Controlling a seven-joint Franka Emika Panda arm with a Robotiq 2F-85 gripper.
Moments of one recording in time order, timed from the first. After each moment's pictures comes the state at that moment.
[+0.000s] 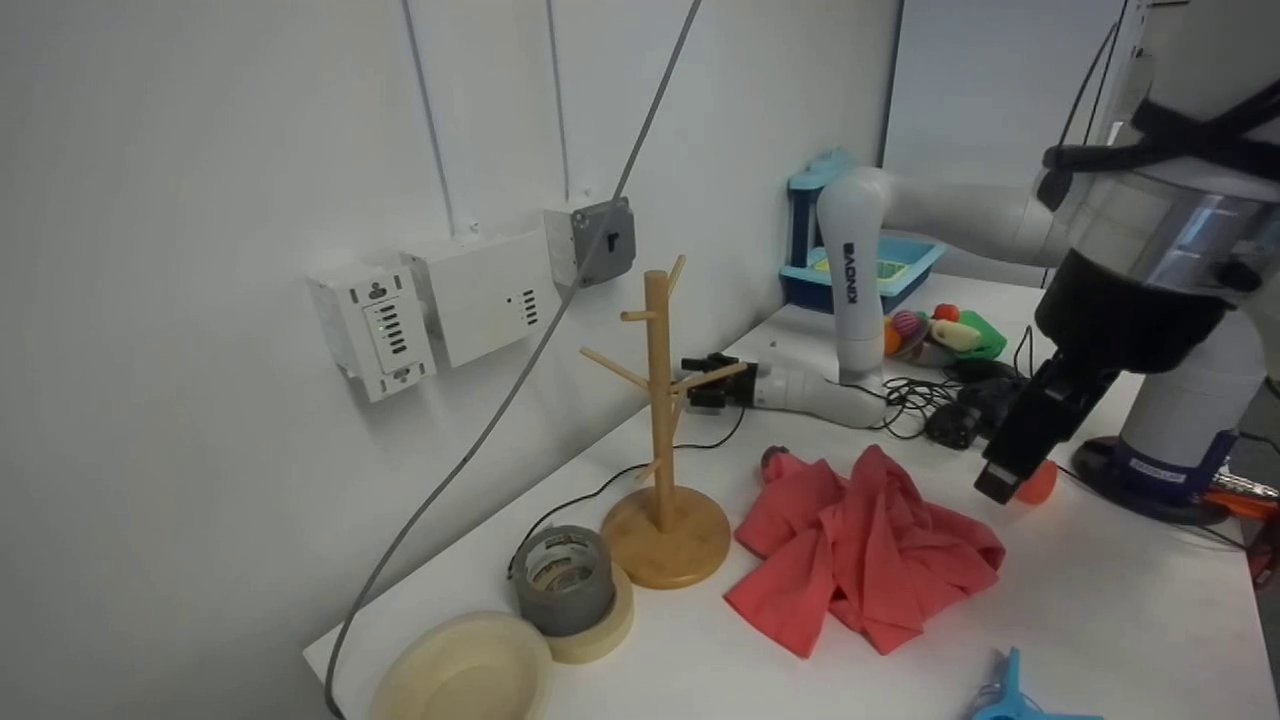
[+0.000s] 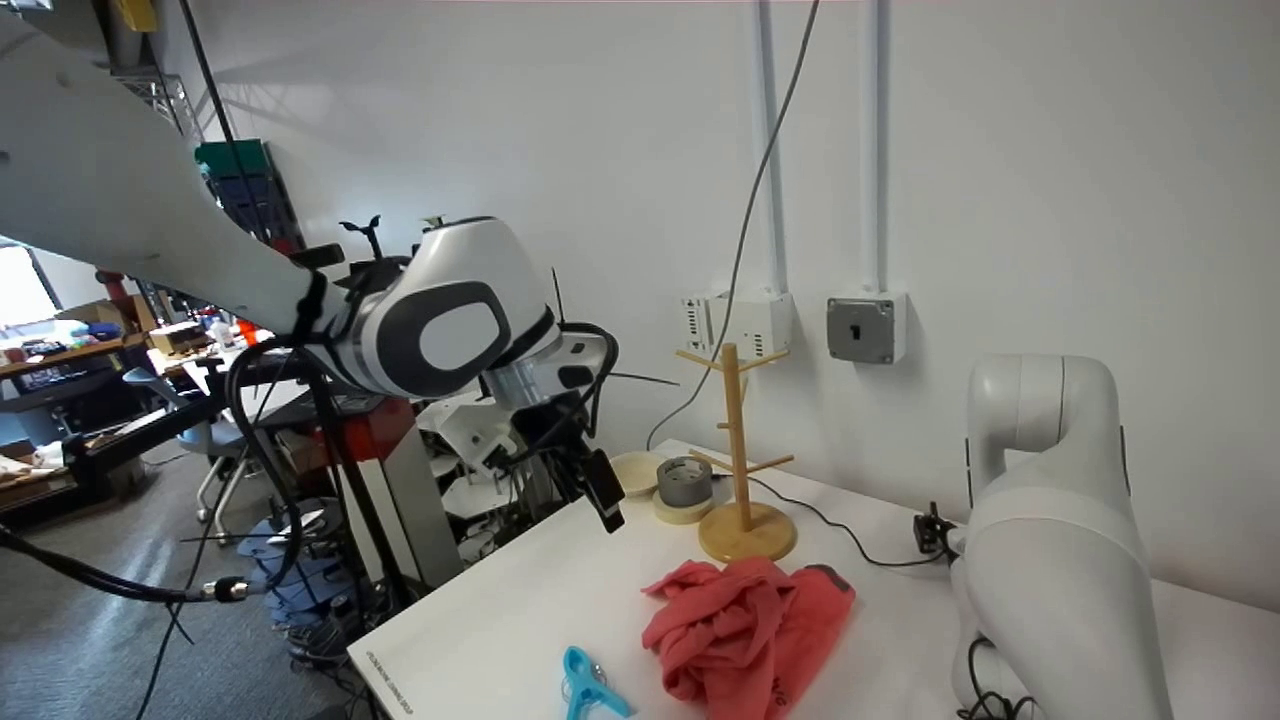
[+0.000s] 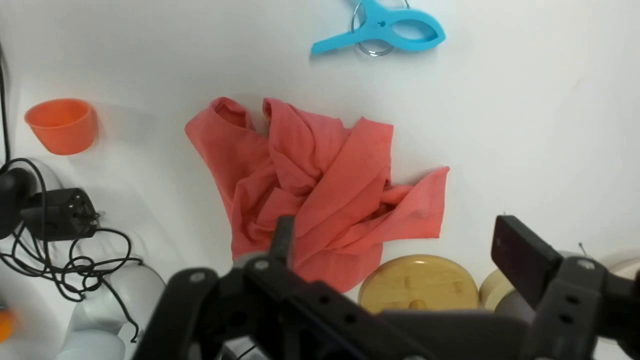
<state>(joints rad) 0.13 -0.09 0.03 -2.43 -0.13 2.53 0.27</state>
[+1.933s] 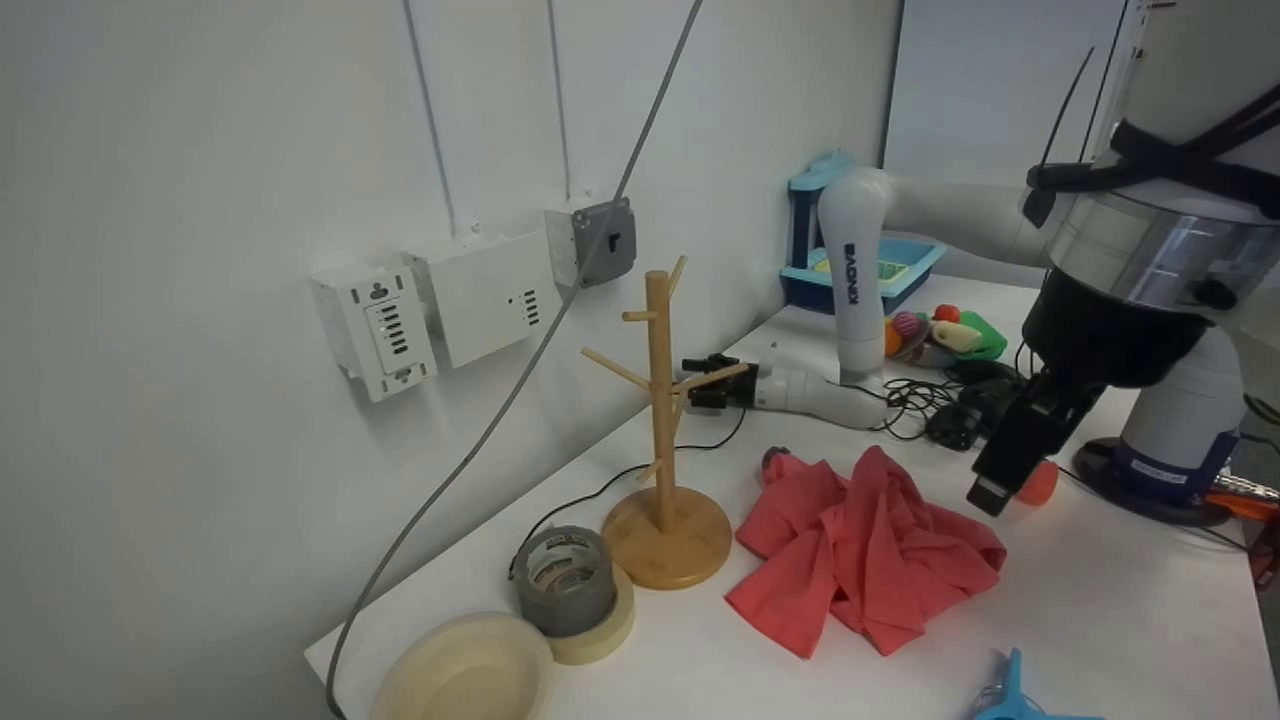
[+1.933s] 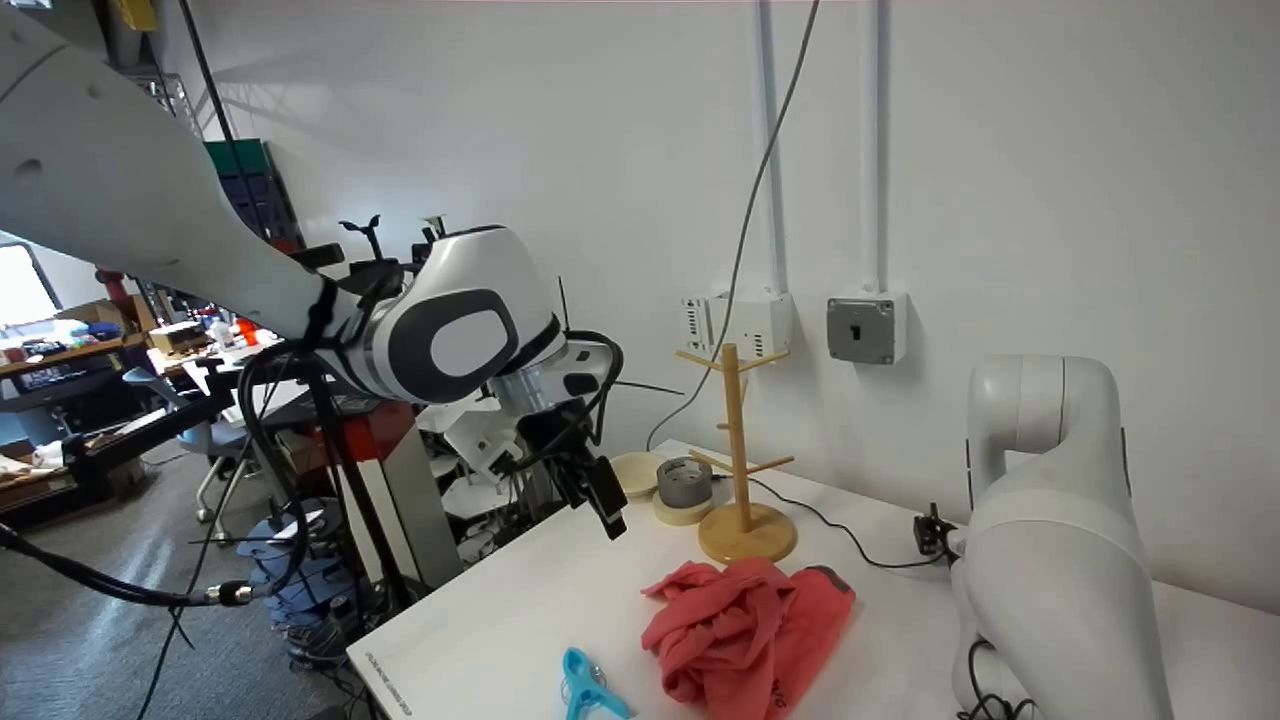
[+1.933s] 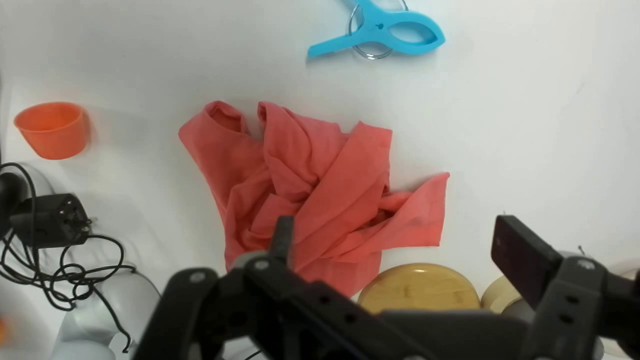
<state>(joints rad) 0.13 -0.05 0.04 -2.41 -0.13 2.53 0.27</state>
